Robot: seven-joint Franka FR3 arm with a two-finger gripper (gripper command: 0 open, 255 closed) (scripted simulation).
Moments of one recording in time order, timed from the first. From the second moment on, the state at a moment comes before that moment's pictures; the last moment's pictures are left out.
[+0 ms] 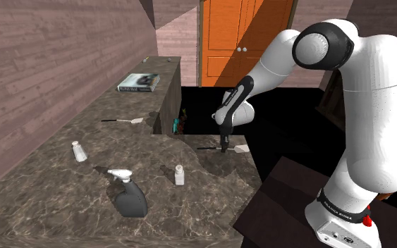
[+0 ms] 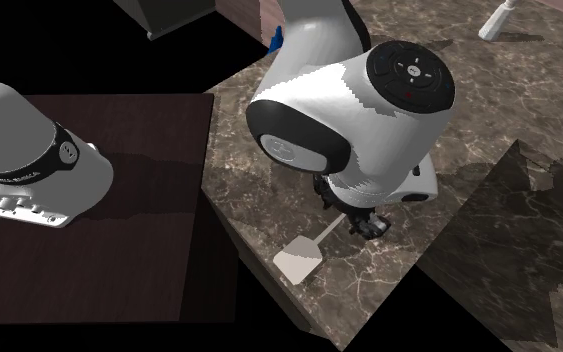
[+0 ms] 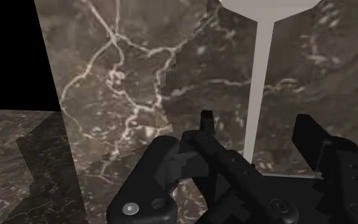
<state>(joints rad) 0.01 0.43 -0.15 -2.30 0.29 2.75 -1.11</state>
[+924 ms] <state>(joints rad) 0.02 0.38 -0.17 -2.31 0.27 2.71 -1.09</state>
